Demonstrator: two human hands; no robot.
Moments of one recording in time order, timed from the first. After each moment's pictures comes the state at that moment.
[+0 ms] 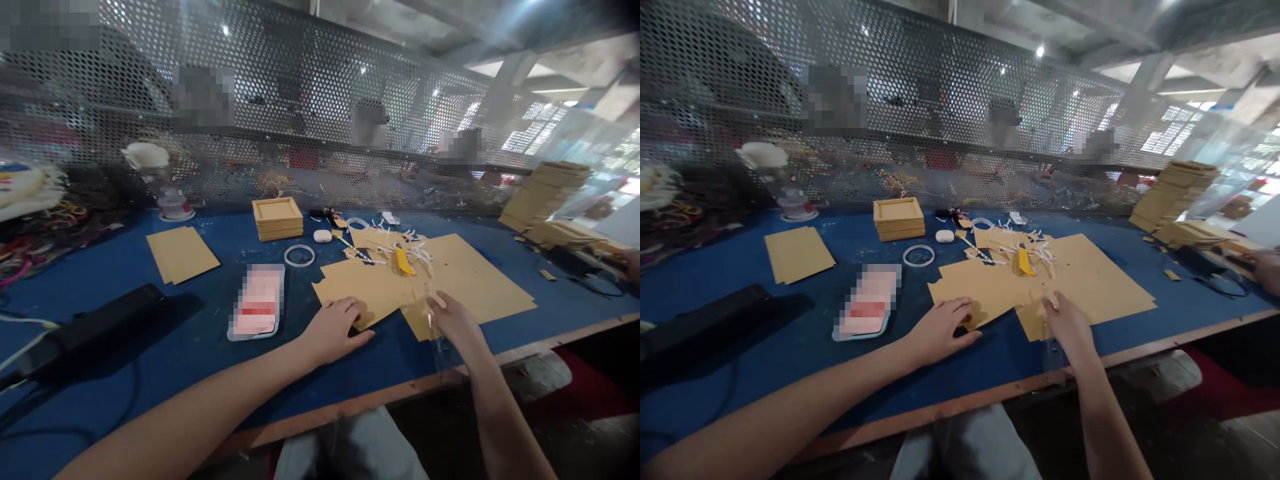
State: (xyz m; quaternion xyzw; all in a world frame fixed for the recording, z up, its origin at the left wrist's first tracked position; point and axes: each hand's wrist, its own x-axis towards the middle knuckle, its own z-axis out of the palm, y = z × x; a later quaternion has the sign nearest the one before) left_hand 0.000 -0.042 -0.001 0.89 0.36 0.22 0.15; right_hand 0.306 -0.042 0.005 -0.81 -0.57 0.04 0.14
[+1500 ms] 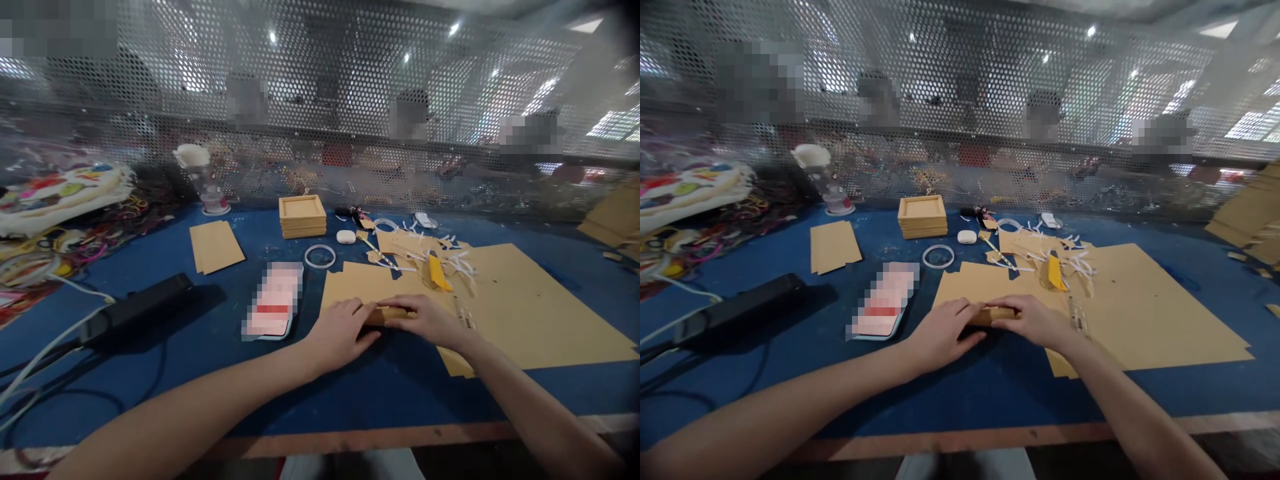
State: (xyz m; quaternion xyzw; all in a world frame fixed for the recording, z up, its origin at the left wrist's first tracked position) left_hand -0.005 -0.033 0.004 0.86 0.44 0.23 0.11; right_hand 0.217 0.015 0.031 -0.42 -0.84 0.32 0.14
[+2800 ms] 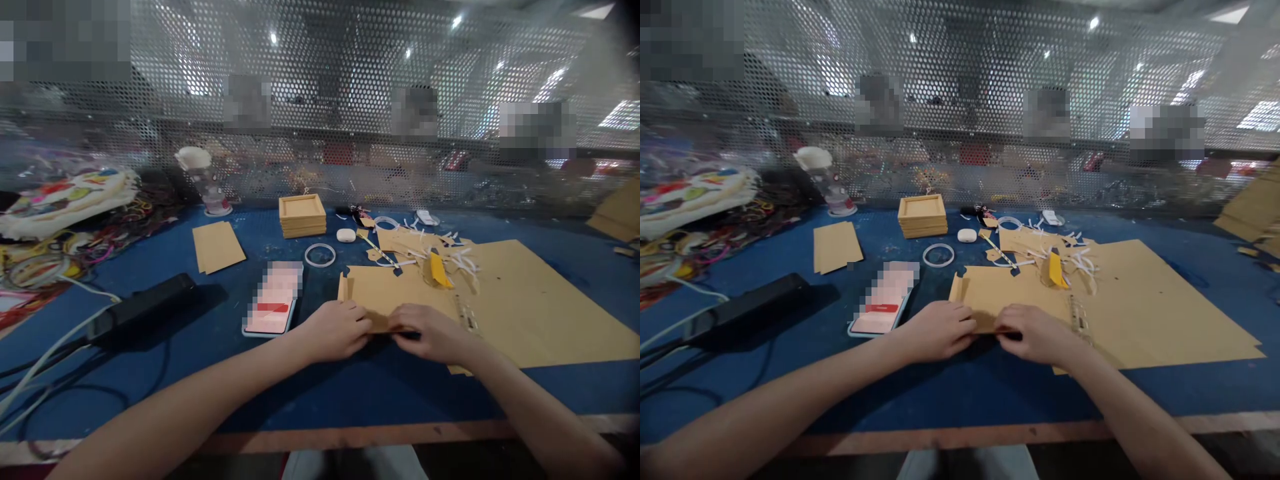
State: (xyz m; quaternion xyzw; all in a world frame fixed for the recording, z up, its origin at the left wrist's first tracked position) left_hand -0.017 -0.026 0.021 0.95 0.32 0.08 -0.01; right_hand 0.219 -0.007 0.037 -0.31 -0.93 0.18 0.06
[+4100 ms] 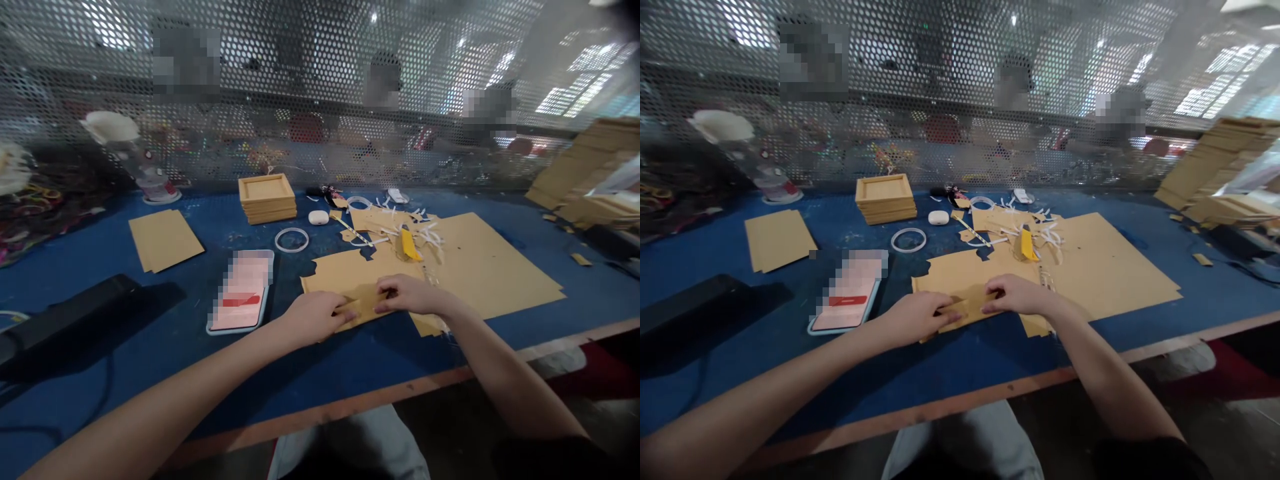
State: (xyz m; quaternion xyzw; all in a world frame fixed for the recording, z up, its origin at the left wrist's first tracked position) left_hand -0.005 -0.027 0.031 0.85 0.47 0.03 0.24; right_hand 0.237 0.015 0.033 -0.41 -0.85 0.34 0.01
